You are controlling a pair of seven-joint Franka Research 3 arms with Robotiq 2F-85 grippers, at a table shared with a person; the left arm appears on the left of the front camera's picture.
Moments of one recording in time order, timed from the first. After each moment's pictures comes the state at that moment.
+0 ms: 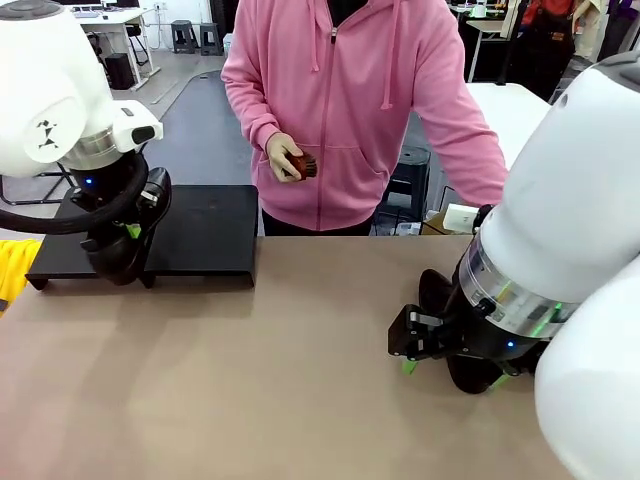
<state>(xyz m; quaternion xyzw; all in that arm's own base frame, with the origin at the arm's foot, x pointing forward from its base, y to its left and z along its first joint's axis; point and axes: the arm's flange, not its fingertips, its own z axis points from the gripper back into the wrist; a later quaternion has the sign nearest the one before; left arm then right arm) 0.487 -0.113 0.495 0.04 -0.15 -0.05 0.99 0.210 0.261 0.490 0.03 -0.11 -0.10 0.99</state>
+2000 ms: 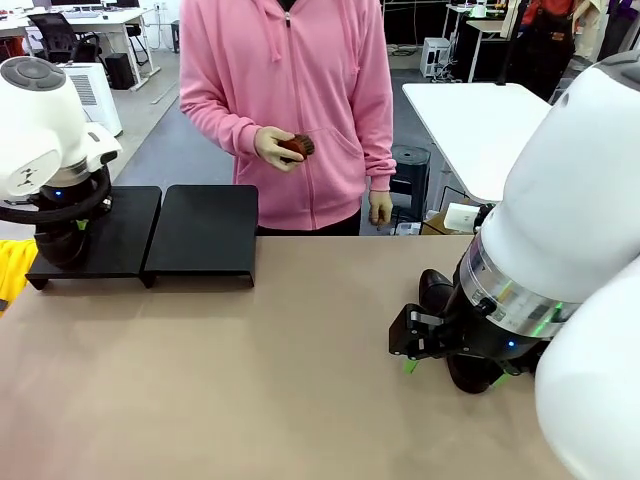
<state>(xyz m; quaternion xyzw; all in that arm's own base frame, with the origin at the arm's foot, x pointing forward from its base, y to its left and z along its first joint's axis) 0.567 -0.008 0.434 0.16 -0.21 0.04 0.96 0.210 0.261 0.490 0.03 -0.12 -0.10 0.99</state>
